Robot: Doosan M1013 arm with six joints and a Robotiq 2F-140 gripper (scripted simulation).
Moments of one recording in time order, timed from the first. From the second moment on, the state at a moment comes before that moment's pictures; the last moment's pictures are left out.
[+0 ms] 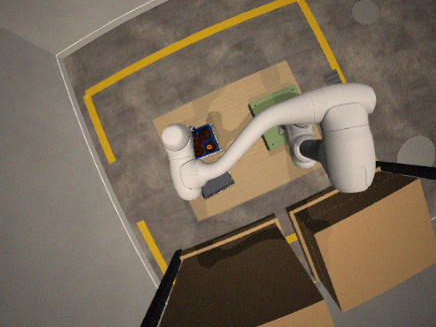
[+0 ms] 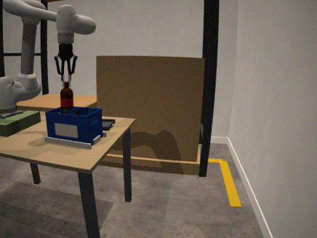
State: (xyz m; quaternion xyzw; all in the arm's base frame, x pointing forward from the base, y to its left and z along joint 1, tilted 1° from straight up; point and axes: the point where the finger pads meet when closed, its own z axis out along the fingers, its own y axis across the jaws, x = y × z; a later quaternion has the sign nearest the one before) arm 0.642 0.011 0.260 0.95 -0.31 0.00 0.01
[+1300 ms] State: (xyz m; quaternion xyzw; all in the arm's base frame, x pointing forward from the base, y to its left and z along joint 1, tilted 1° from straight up) arm 0.606 0.056 0.256 0.95 -0.31 0.00 0.01
